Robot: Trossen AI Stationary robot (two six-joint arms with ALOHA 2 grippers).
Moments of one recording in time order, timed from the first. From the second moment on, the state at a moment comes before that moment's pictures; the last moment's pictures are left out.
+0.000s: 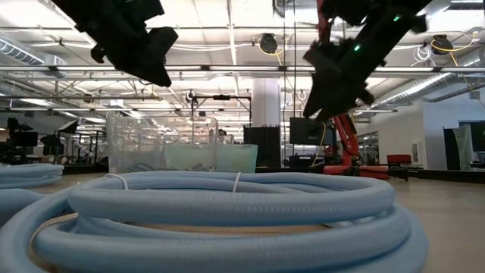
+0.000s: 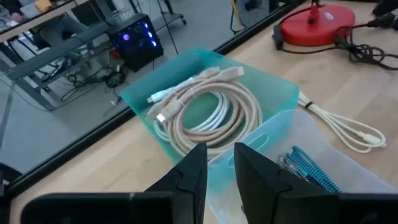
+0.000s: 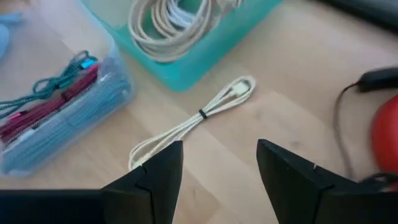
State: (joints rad) left arm -0.34 1.44 0.91 -0.62 -1.08 -0.86; right arm 0.01 1.33 0.79 -0.32 0.45 0.70
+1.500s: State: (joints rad) left arm -0.47 1.44 0.91 -0.59 -1.15 -0.83; right arm -0.25 1.83 0.95 -0.05 0.03 0.67
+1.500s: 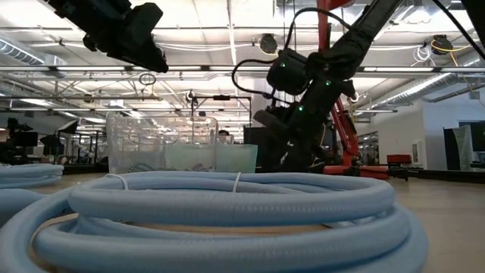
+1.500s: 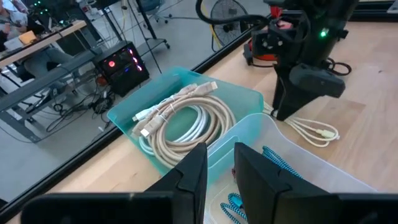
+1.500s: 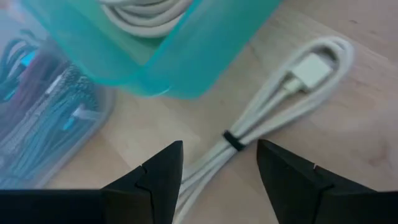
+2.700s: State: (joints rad) left arm -0.50 1.44 0.91 -0.58 -1.15 -0.83; right arm -0.01 1.55 0.94 -0.32 0.26 0.64
